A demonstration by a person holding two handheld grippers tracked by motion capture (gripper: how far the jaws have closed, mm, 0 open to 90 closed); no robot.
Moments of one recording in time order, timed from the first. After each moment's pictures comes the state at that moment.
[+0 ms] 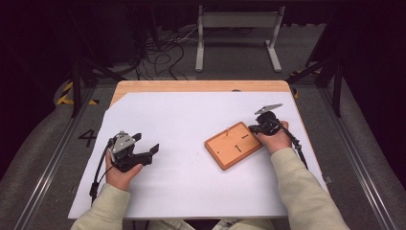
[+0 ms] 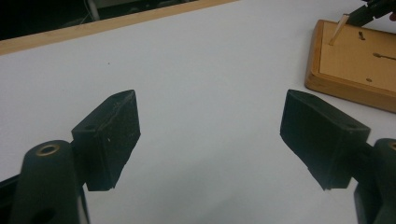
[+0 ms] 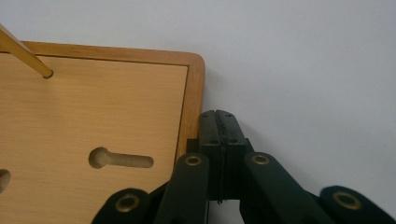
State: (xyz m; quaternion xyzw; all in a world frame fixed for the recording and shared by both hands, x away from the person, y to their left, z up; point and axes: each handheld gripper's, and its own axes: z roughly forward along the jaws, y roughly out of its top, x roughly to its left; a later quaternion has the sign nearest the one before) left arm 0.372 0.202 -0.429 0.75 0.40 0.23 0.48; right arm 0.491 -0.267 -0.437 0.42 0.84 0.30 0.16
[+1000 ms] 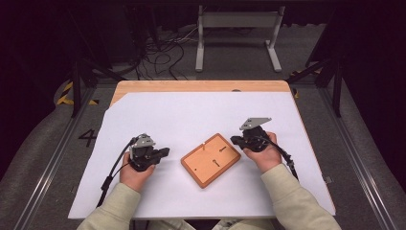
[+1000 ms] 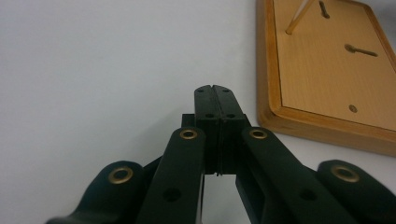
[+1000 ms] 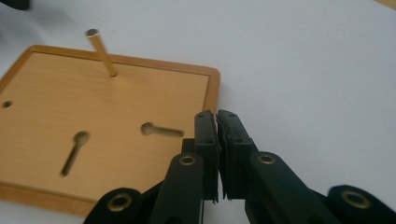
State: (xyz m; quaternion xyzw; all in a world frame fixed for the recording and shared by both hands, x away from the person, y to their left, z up) left arm 0.393 0.158 -0.453 0.82 0.38 0.09 0.42; right arm 0.419 -0.210 -0.412 0.32 0.86 0.37 0.16
